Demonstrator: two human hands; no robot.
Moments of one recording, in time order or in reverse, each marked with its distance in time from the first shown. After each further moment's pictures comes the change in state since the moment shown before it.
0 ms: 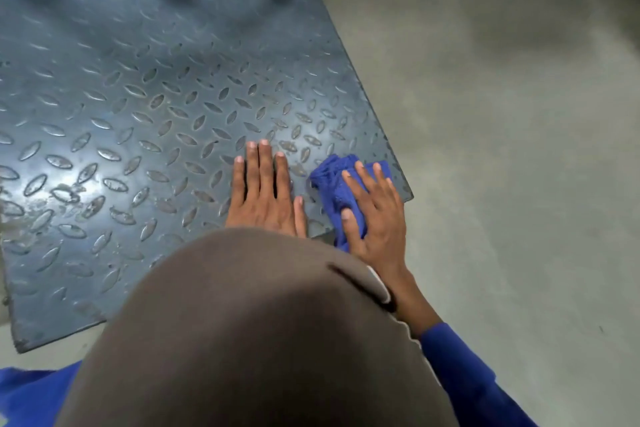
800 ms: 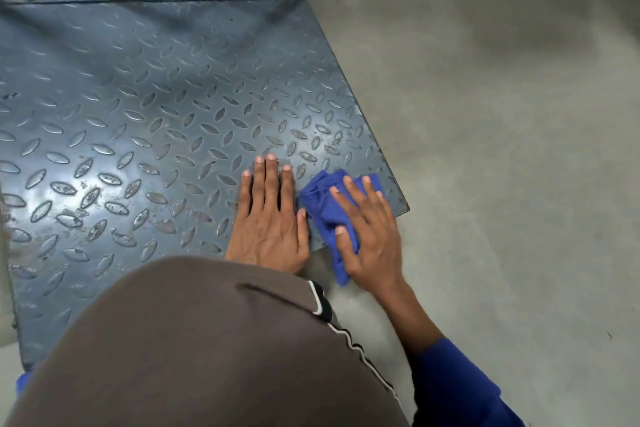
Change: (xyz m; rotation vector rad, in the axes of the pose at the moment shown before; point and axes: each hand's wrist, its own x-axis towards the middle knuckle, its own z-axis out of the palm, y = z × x) left_hand 0.007 0.007 -0.004 -0.032 -0.045 0.067; right_hand 0.004 -0.008 -0.007 0.002 -0.042 -0.010
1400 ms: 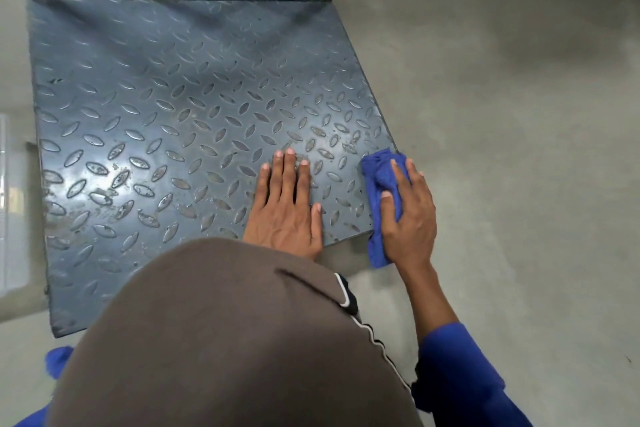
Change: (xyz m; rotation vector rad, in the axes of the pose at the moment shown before) left_hand -0.001 -0.001 -0.003 0.004 -0.046 -0.023; right_hand 0.023 0.029 -0.009 0.048 0.066 0.367
